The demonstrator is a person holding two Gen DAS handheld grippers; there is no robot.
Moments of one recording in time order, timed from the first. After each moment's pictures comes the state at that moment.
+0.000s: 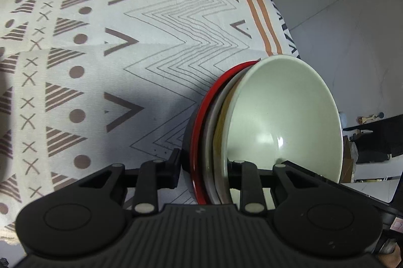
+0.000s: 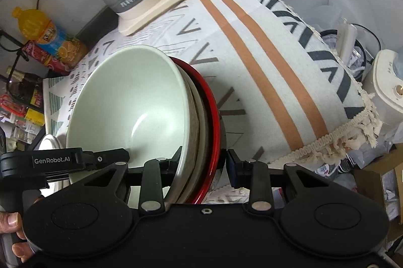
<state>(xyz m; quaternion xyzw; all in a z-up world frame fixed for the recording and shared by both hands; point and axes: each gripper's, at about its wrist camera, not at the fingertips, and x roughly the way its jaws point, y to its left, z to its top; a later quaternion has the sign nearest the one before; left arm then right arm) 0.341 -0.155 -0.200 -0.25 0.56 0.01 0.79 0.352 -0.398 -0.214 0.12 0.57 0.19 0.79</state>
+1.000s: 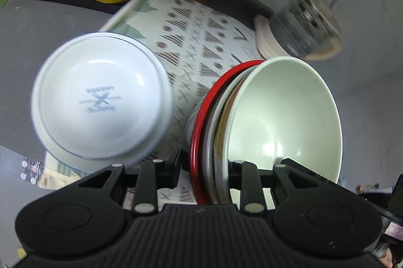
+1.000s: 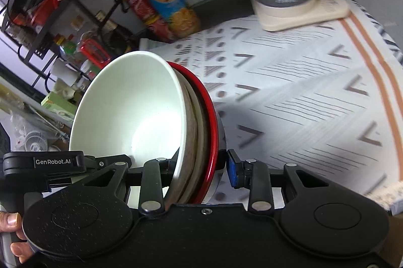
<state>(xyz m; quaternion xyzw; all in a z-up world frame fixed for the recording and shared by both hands) 0.211 -0.017 -0.113 -0.34 0.47 0.15 0.80 0.312 -0.247 -0.143 0.06 0.53 0.35 0.77</state>
